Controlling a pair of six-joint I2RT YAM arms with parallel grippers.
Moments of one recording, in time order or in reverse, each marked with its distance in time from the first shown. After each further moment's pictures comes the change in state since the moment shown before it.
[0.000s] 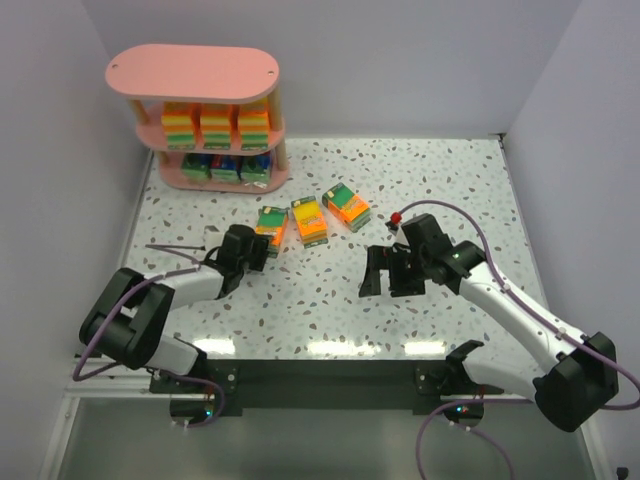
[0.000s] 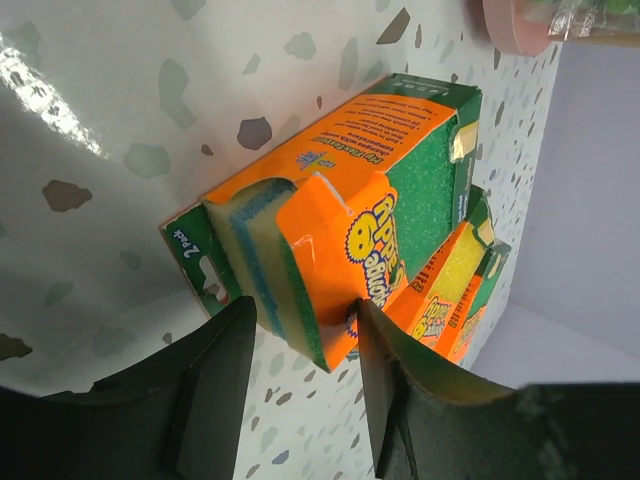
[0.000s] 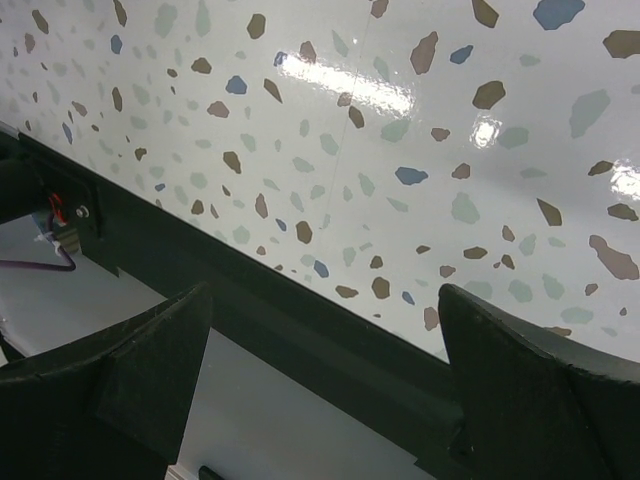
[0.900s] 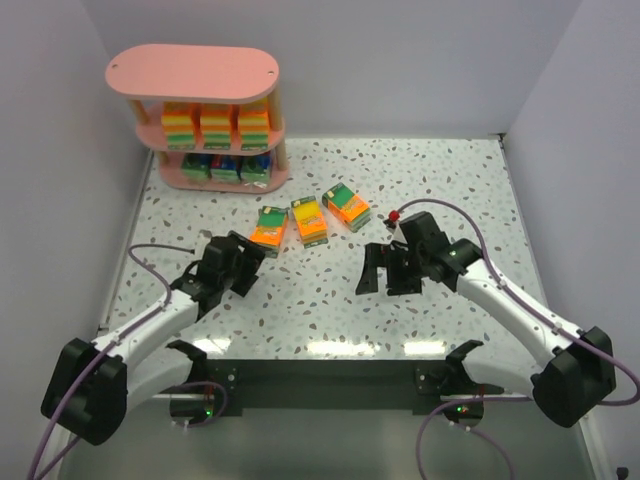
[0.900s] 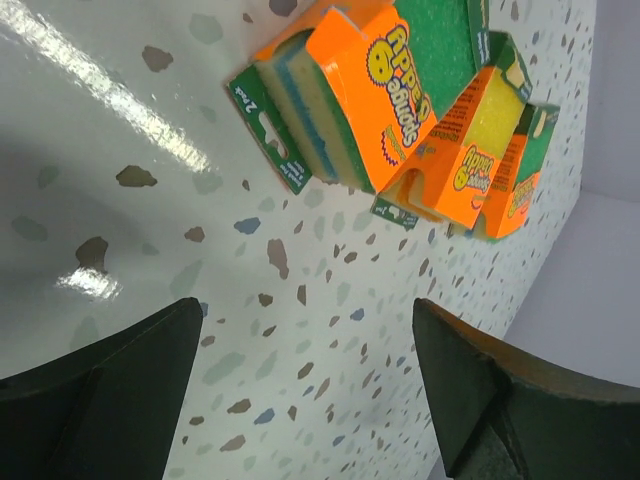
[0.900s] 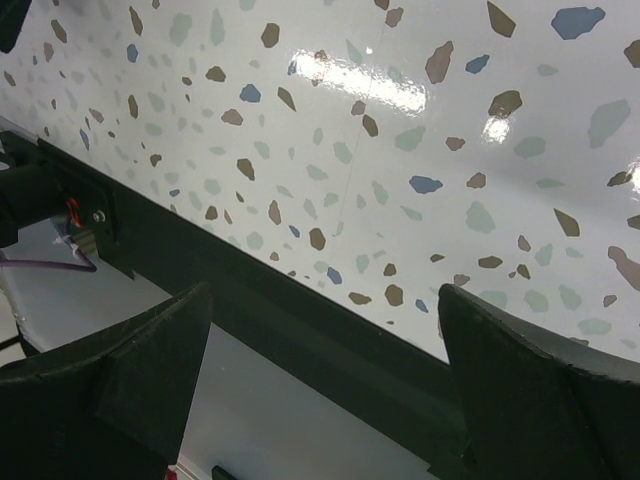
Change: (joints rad) left arm -0.003 -0.423 -0.065 -0.375 0.149 0.232; right arm 0.000 0.031 0.011 0.027 -0.019 0.024
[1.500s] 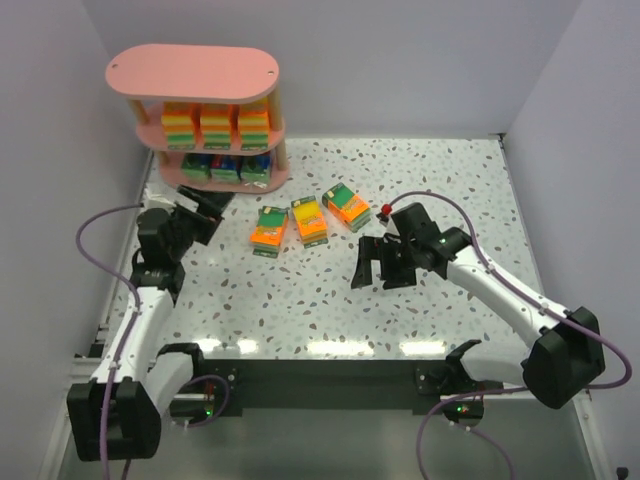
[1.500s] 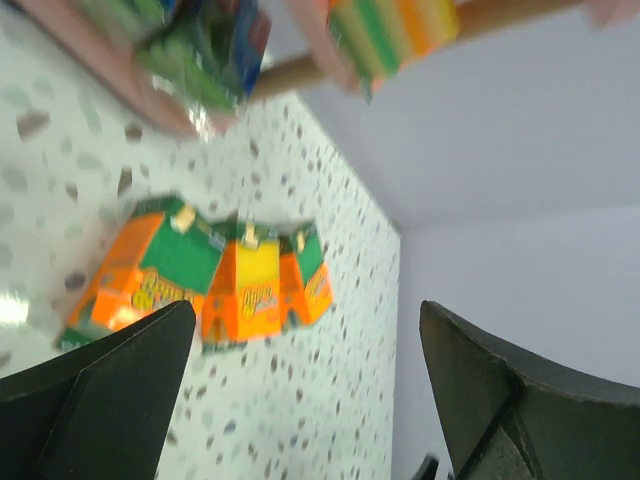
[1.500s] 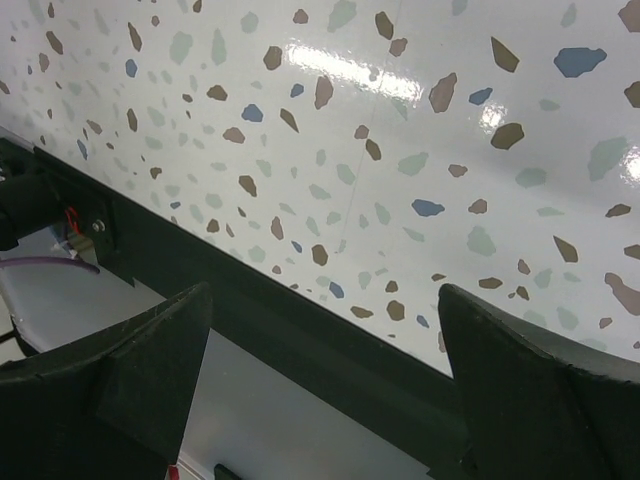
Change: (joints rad) left arm 0.519 -0.094 0.148 0.276 0.400 0.264; right arm 0.000 0.104 0.074 -0.002 0.000 -0.021
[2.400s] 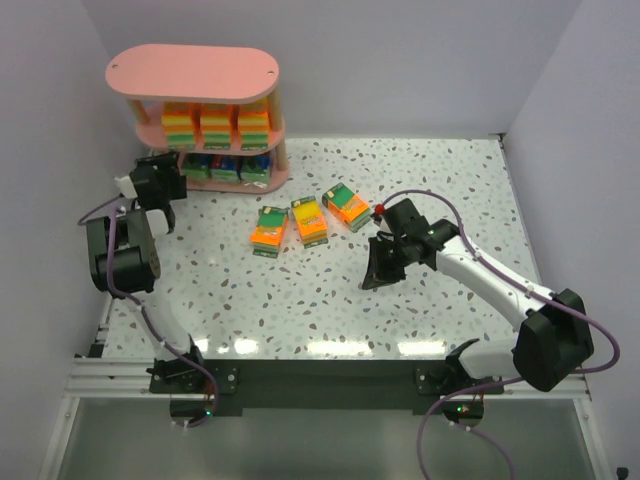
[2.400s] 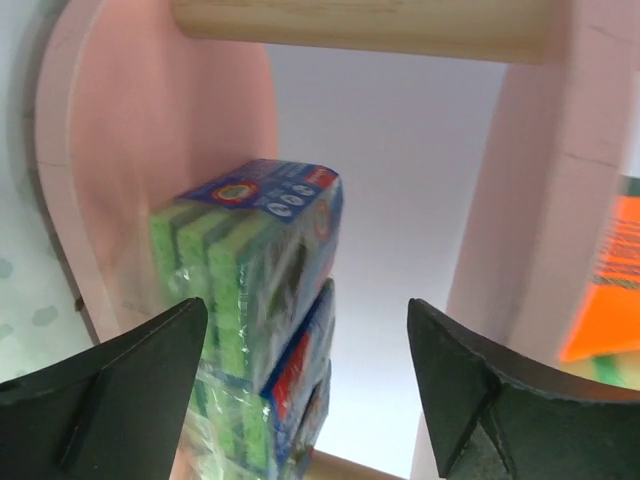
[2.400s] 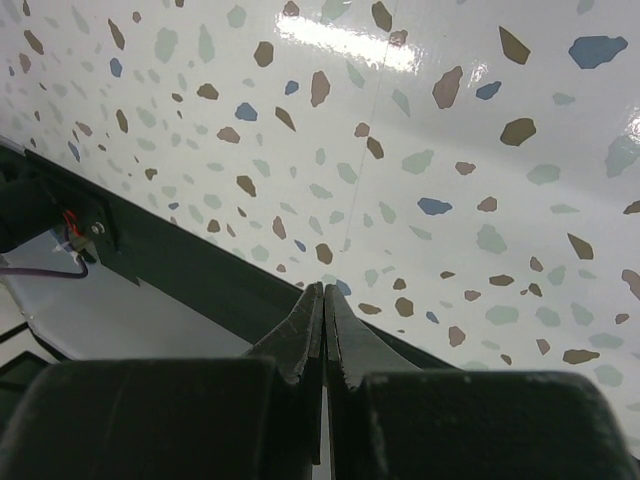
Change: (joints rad) left arm 0.183 1.027 0.451 0.490 -0.239 -0.395; right arm 0.018 0.100 0.053 -0.033 0.002 0.029
